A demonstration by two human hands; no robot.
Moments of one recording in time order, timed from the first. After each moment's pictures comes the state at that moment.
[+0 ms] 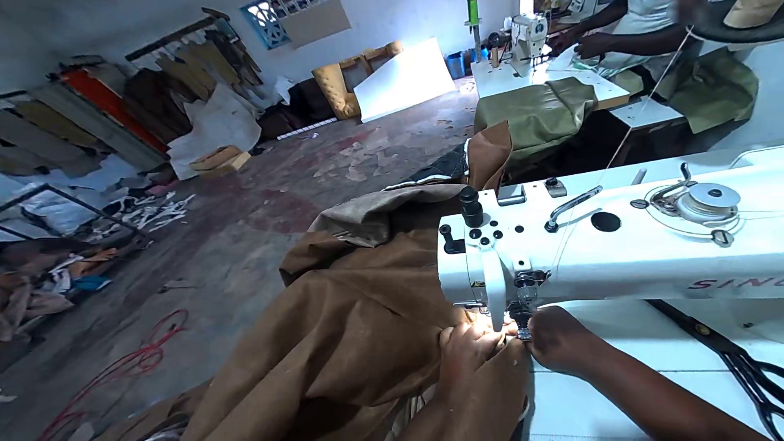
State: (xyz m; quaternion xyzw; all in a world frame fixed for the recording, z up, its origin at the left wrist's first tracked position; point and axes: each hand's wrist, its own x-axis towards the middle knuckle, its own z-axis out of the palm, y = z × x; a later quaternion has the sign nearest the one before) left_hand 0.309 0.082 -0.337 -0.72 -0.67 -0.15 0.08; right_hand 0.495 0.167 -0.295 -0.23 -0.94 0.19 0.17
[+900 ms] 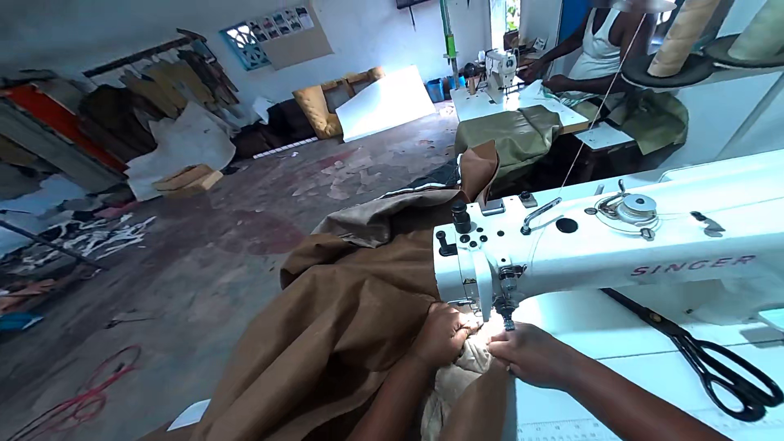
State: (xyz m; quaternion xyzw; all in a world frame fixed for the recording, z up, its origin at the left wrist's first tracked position) left_hand 0.254 0.125 -0.293 -0.79 -0.56 -0.12 -0.22; right_hand 0.487 0.151 -0.316 -0.15 -0.95 0.22 0.14
